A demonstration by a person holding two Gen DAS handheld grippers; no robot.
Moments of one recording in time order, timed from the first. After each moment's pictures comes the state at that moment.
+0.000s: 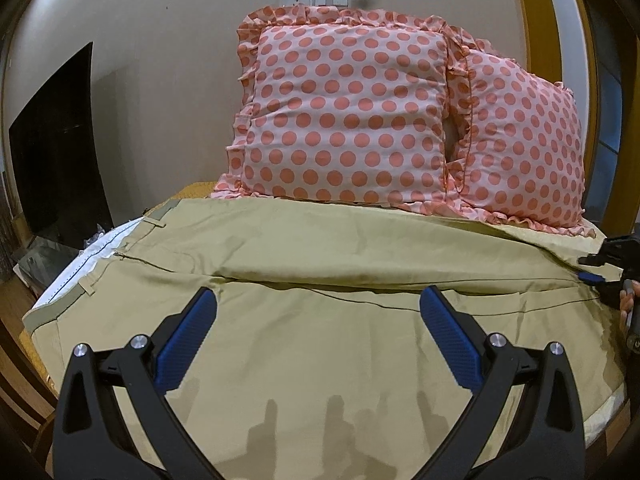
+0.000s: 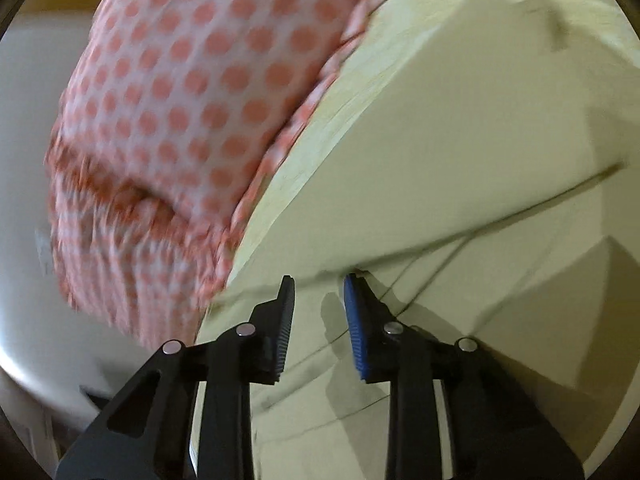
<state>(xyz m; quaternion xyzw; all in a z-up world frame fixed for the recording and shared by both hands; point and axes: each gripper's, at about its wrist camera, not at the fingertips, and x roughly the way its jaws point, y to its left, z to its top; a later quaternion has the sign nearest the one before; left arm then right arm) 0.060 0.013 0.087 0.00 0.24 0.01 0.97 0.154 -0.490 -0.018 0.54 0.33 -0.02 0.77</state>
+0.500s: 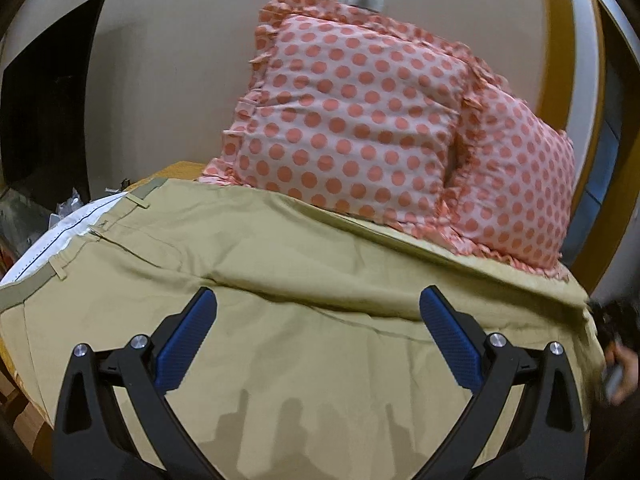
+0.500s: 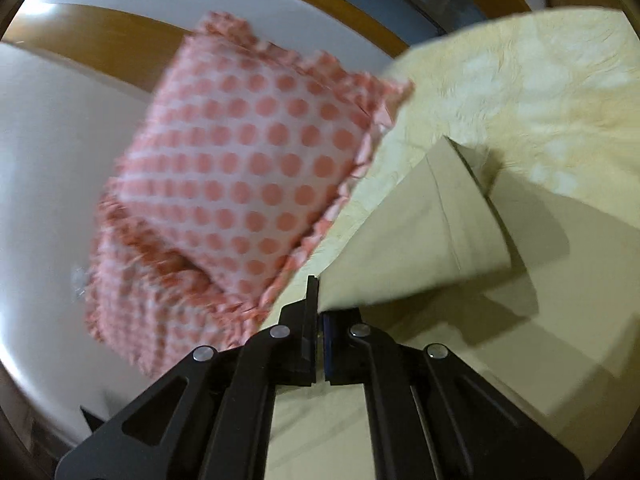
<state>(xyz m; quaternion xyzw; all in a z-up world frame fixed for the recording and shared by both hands) 0.088 0.061 0.100 -0.10 0.25 -0.03 0.96 0.079 -0.528 0.014 0.52 0.17 -0.03 0.84</state>
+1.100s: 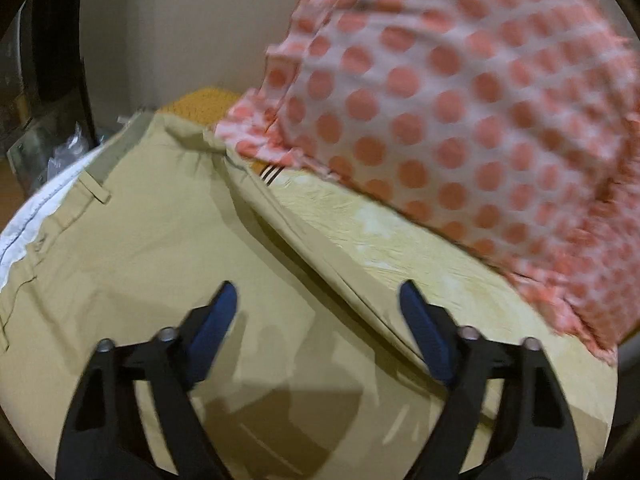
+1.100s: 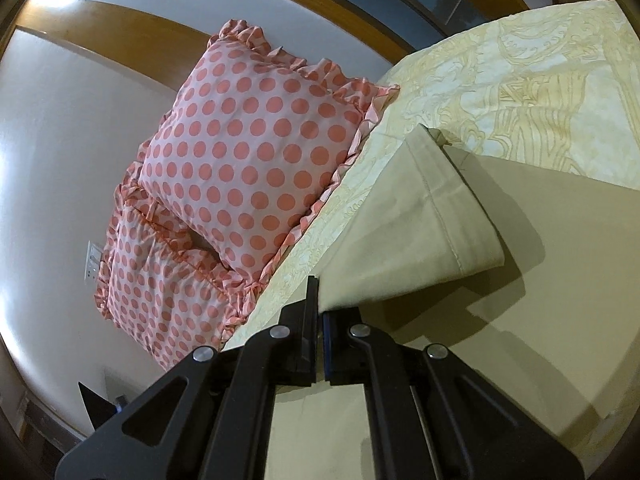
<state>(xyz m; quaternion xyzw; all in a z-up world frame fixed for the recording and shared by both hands) 0.315 0.108 0.056 -0.17 0.43 0.08 0.89 0.042 -0.513 -0.003 0.50 0.16 -0.02 0.85</state>
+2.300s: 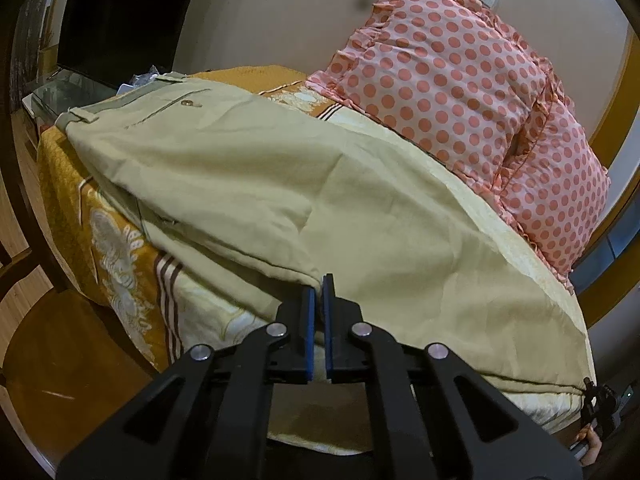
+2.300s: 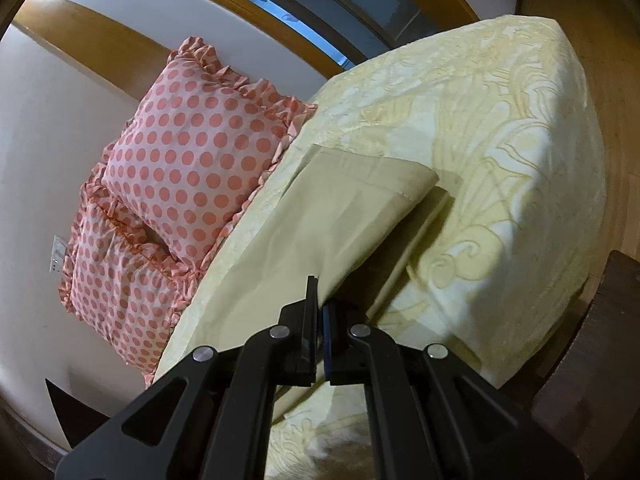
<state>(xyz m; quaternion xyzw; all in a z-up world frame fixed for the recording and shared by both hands) -0.020 0.148 0.025 -0.22 0.35 0.04 0.91 -0.053 -0.530 -0.024 0.48 0.20 -0.11 0.85</state>
